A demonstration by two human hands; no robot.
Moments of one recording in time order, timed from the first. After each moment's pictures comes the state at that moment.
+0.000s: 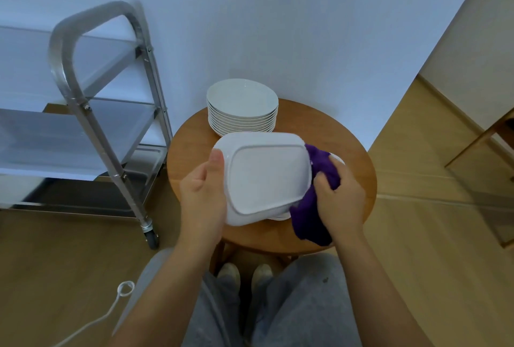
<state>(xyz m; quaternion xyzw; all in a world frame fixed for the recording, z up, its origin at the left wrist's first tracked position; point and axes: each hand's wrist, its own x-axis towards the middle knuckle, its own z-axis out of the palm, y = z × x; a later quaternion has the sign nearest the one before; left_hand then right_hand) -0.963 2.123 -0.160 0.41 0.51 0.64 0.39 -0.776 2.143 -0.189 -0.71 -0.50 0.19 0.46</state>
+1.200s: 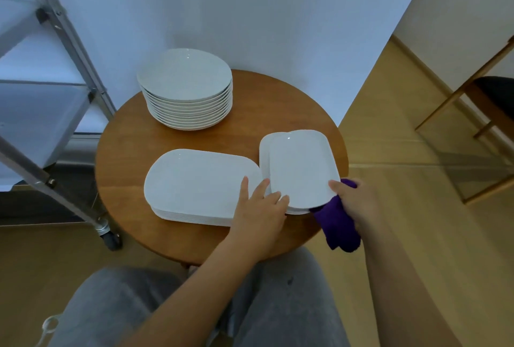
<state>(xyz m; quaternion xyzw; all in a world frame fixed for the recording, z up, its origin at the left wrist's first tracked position) -0.833 2.188 -0.256 0.88 0.46 0.02 0.07 -0.645 2.185 -0.243 -0.79 -0.30 0.37 0.38</state>
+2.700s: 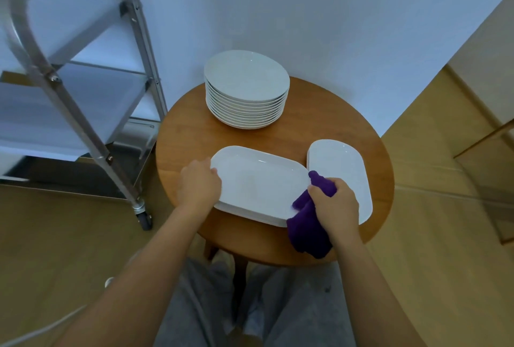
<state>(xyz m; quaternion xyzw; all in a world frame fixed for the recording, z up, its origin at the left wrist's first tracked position) -0.989 2.242 -0.269 0.55 0.78 0.23 0.20 -0.765 2.201 -0.254 -0.78 -0.42 0.31 0.35</state>
